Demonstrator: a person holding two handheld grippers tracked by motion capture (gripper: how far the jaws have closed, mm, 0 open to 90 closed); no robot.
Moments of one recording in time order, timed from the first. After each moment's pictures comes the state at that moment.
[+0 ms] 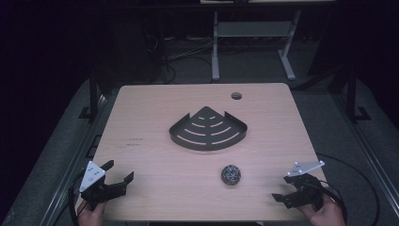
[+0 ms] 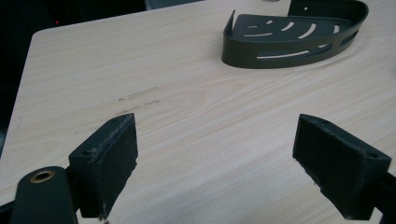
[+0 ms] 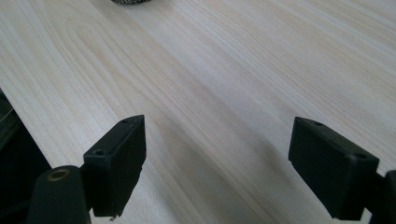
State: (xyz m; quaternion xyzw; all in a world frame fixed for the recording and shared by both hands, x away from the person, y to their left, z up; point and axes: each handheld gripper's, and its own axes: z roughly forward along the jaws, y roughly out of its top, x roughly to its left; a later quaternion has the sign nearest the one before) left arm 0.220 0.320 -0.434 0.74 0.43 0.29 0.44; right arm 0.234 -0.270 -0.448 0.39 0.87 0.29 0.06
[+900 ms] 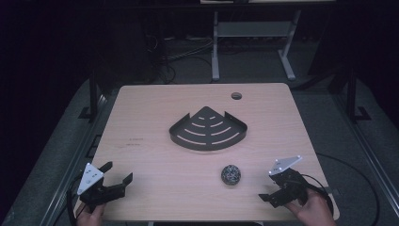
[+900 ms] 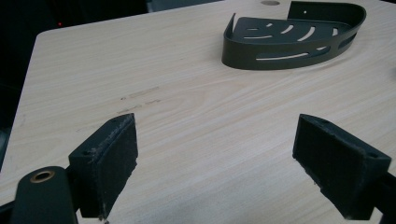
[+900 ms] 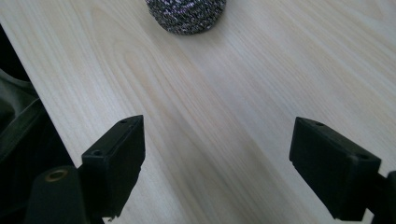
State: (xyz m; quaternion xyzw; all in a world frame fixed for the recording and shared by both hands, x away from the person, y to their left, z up) left arm 0.214 0.322 -0.433 0.73 0.43 0.29 0.45; right arm 0.245 -0.224 -0.432 0.32 0.91 0.27 0.05
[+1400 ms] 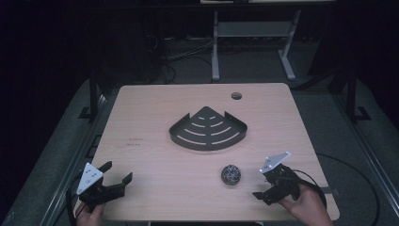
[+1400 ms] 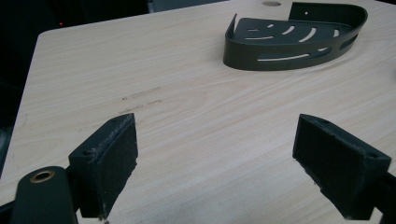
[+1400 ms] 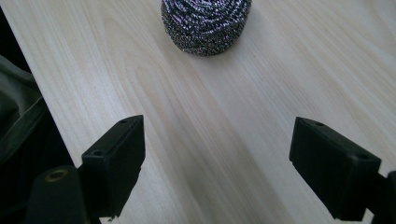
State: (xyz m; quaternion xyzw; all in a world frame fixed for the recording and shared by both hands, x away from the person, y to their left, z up) left arm 0.214 0.323 -0.433 0.73 0.43 0.29 0.45; right arm 0.254 -0.202 -0.424 0.29 0.92 0.25 0.05
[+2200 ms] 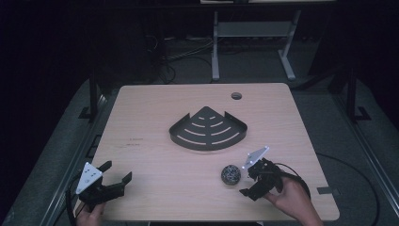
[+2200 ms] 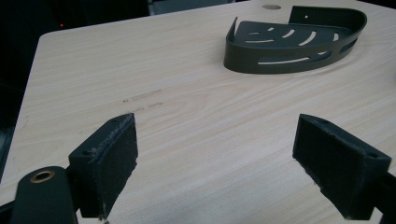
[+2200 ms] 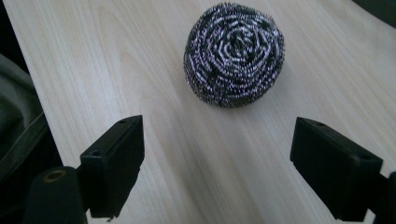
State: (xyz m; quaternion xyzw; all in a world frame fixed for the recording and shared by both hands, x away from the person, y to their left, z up) left arm 0.215 0.323 -0.432 0.72 0.43 0.29 0.45; right arm 0.271 -0.161 -0.420 0.24 0.94 0.23 0.04
